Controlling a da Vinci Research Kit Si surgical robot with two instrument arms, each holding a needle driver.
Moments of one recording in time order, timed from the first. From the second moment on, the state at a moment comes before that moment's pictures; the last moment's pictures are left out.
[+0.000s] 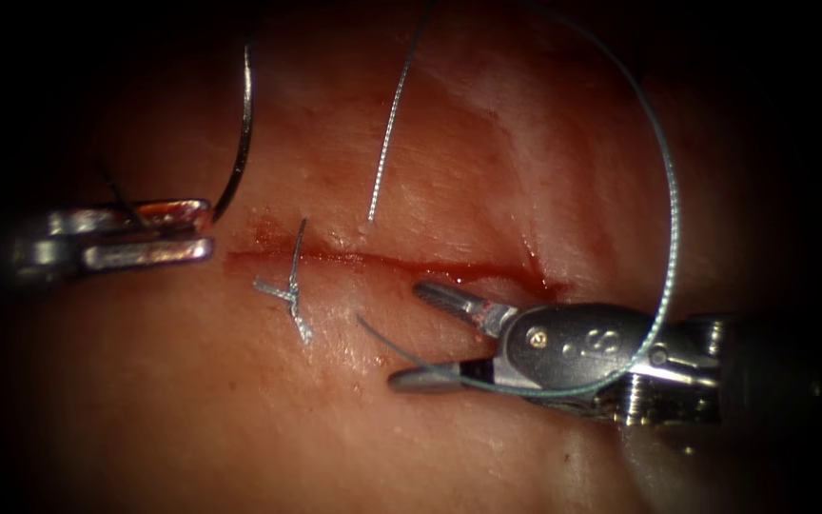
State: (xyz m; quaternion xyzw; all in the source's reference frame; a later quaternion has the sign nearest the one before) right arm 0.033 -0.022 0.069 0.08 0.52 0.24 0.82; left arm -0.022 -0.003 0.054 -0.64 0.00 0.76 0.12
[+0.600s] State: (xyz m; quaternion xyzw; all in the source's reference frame) right arm 0.032 -0.023 0.070 0.14 0.53 0.18 0.81; left arm -0.023 -0.003 0.054 -0.64 -0.01 0.76 0.12
